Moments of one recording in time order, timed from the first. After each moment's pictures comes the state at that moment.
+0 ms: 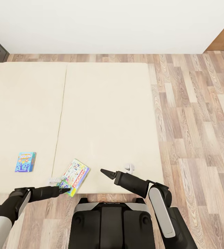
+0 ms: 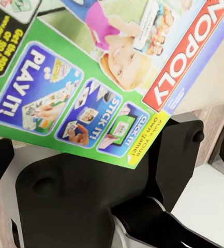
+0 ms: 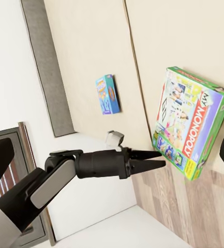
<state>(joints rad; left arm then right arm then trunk) -0.65 0.29 0.18 -0.60 -0.08 0.49 -0.92 -0.34 0.16 0.12 -1.56 -0.64 0.88 0.40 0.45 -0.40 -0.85</state>
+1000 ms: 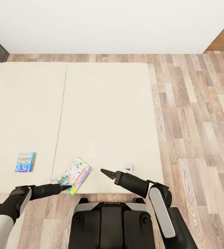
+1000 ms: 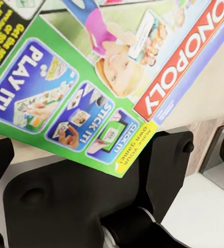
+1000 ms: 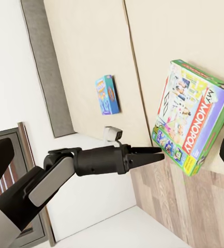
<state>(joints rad) -0.66 0.27 0.20 -0.61 -0.05 0.51 -0.92 -0.34 0.16 0.12 -1.56 -0.63 0.88 0.40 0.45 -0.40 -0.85</state>
